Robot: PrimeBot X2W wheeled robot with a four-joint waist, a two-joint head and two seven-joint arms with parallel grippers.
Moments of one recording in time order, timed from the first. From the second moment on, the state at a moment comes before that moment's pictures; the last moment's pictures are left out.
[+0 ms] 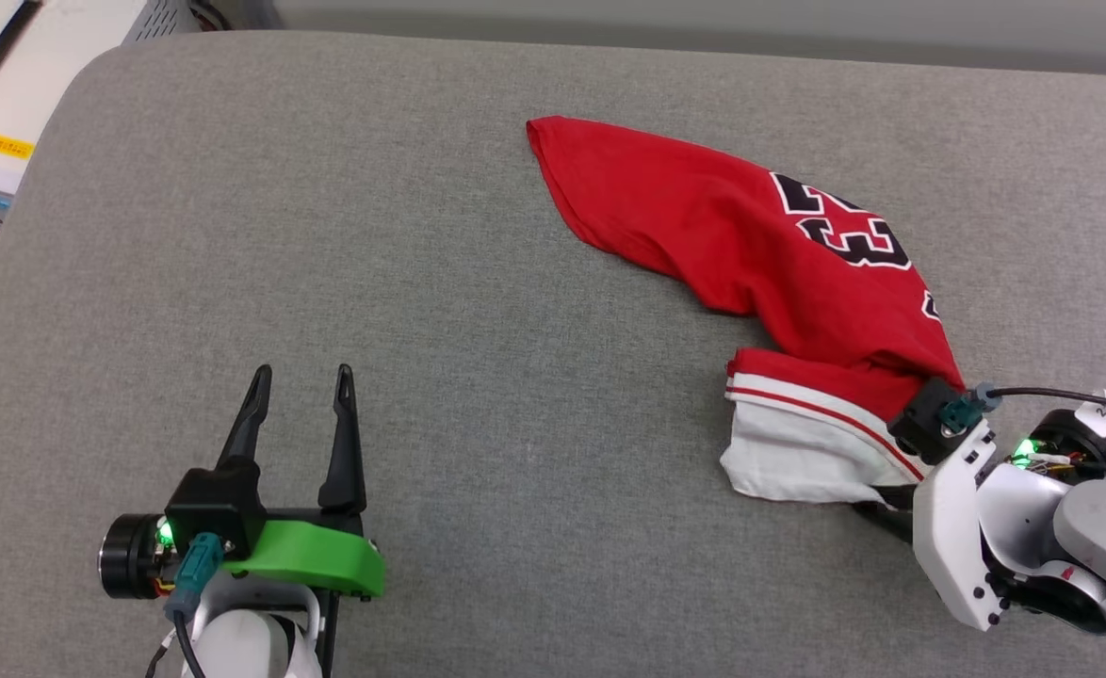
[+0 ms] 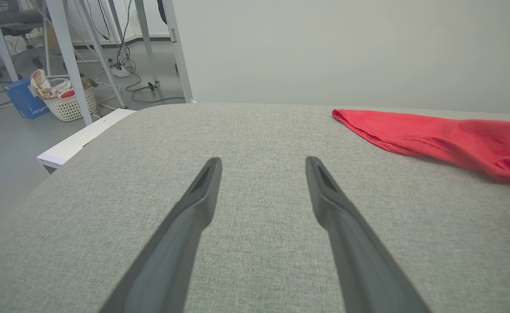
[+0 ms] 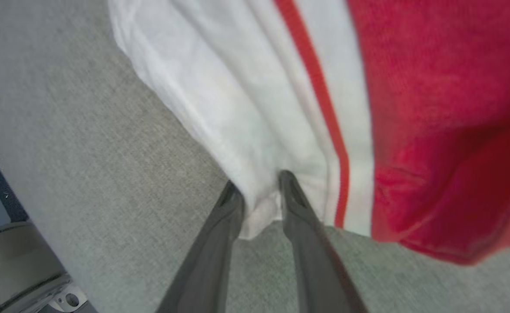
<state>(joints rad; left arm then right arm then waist) -0.09 0.05 0.00 0.08 -0.08 -0.07 -0.26 -0.67 -0.79 1.21 0.21 0.94 0.13 0.38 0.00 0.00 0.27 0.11</state>
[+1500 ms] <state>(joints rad) -0.14 0.05 -0.03 0.07 -0.14 -0.02 -0.26 -1.06 -0.21 1.28 0.41 0.85 0.13 0.17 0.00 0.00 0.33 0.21</state>
